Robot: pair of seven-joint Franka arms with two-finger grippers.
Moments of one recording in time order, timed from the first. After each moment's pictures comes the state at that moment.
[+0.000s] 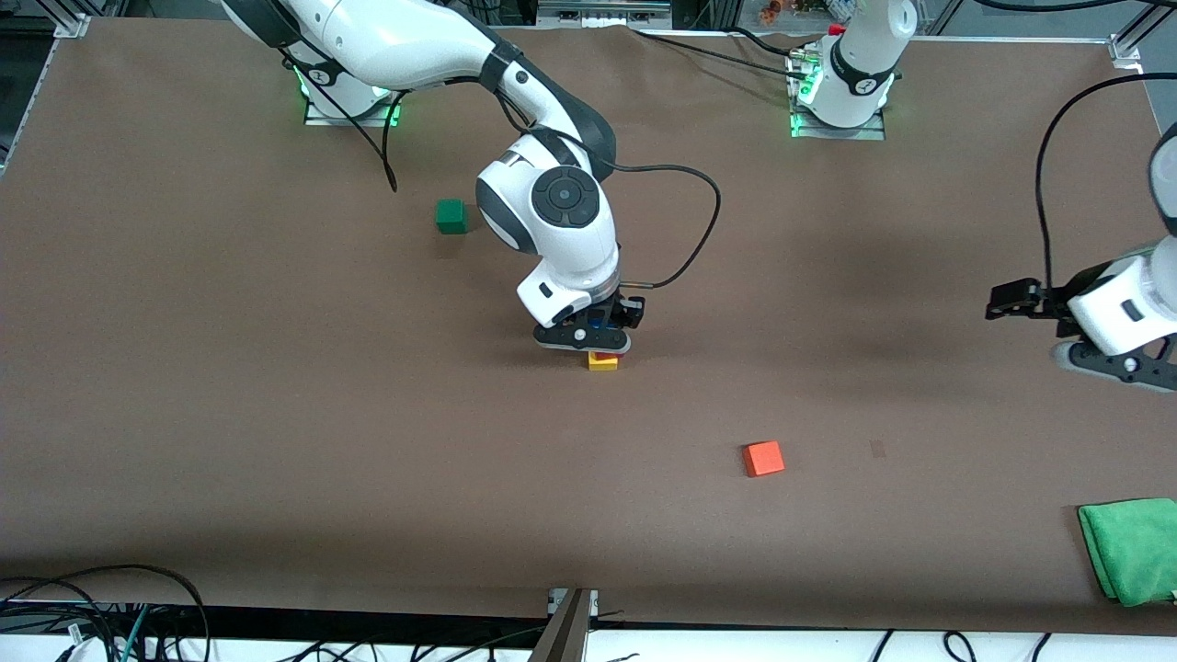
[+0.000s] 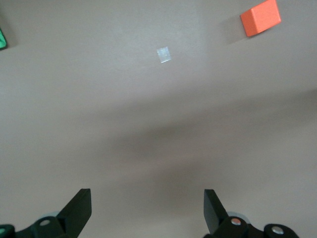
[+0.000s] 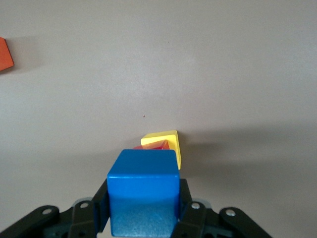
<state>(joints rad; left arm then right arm) 0.13 0.30 -0.03 -1.50 0.01 1.65 0.34 0.63 0.83 0.20 -1.12 -0.14 2.08 0.93</state>
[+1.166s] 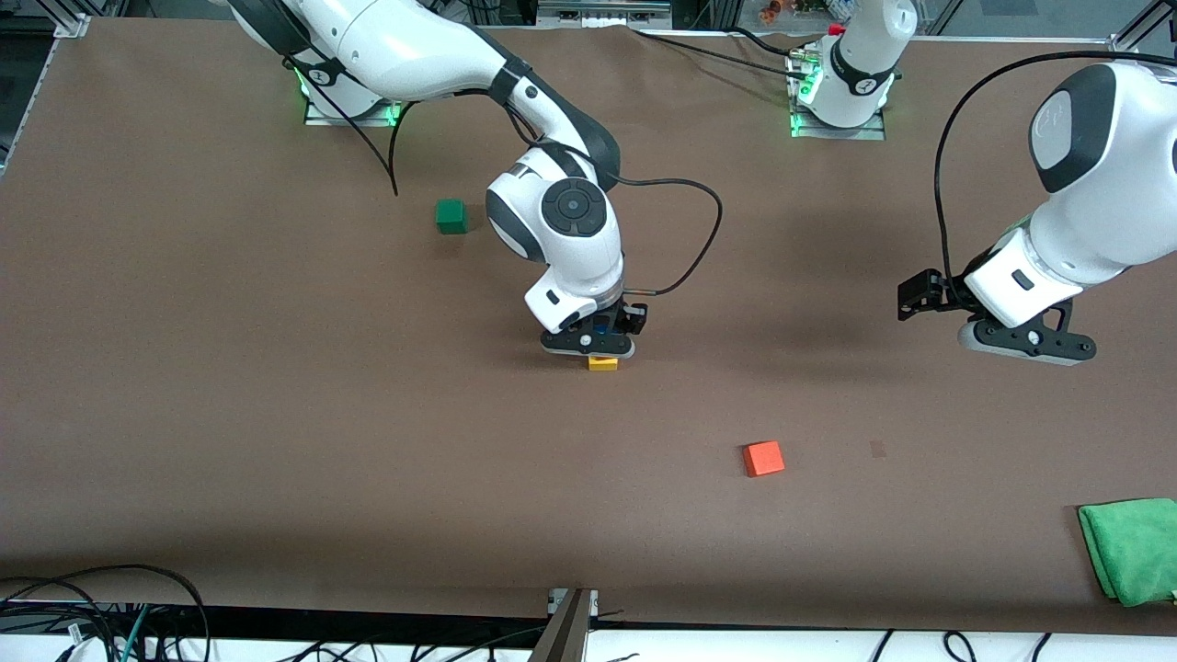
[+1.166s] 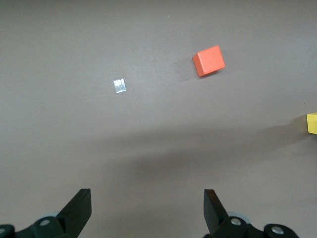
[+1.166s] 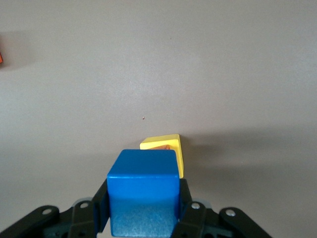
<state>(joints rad) -0.03 0.18 -0.06 -1.69 -0.05 1.86 0.05 0.65 0.86 0.18 -1.12 -0.15 2.11 0.93</state>
